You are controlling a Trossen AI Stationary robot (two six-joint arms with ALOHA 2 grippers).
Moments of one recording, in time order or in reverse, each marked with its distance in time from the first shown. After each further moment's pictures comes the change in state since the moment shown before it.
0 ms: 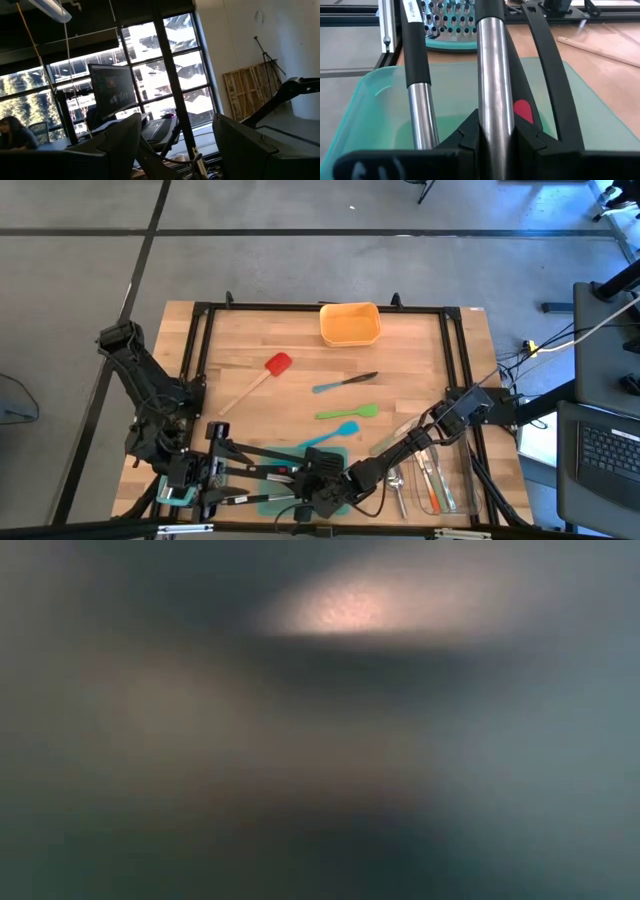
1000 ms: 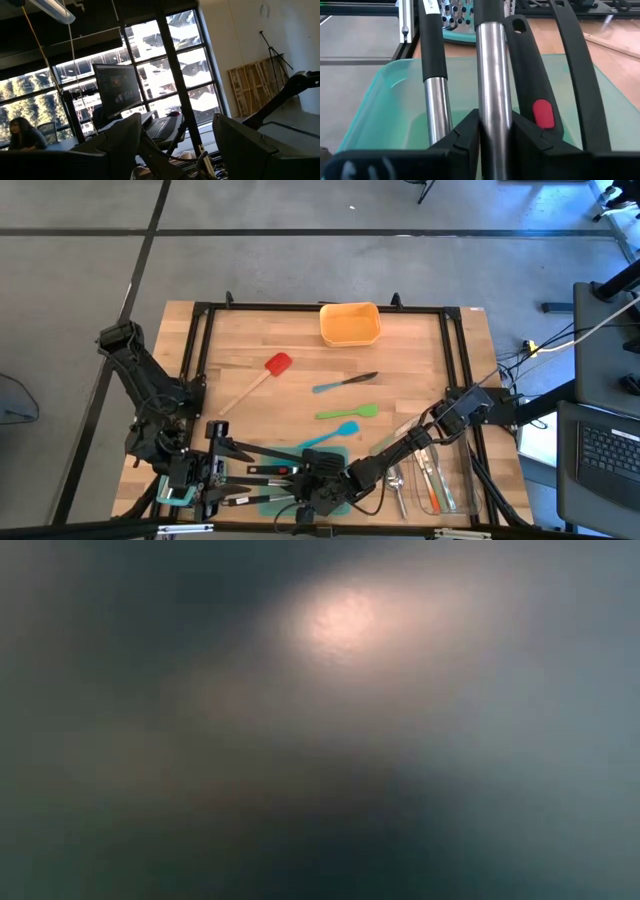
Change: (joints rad) left arm 0.000 0.000 0.000 0.000 -0.021 0.033; right arm -0.001 -0.001 0.000 -0.019 -0.101 -0.023
